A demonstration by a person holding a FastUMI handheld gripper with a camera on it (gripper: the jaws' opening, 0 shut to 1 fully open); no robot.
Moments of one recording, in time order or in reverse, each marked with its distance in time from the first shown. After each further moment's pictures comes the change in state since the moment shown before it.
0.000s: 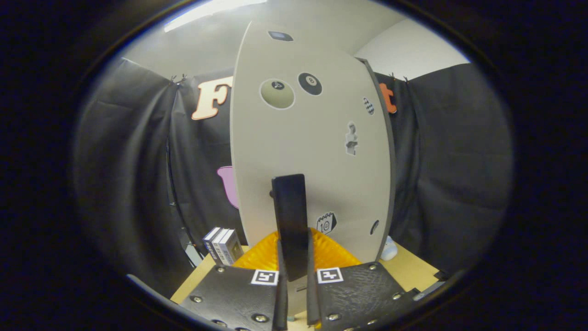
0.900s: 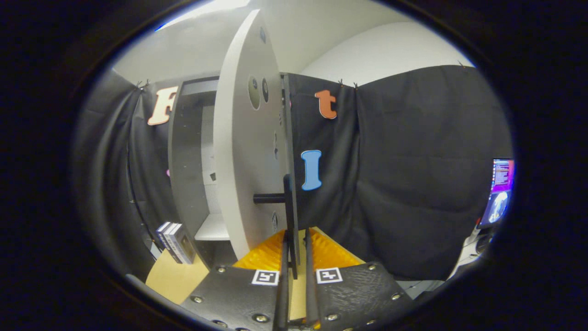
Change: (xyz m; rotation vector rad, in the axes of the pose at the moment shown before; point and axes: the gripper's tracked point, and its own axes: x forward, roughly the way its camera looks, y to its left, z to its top) arm -0.096 -0.197 0.023 -0.005 -0.022 -0.232
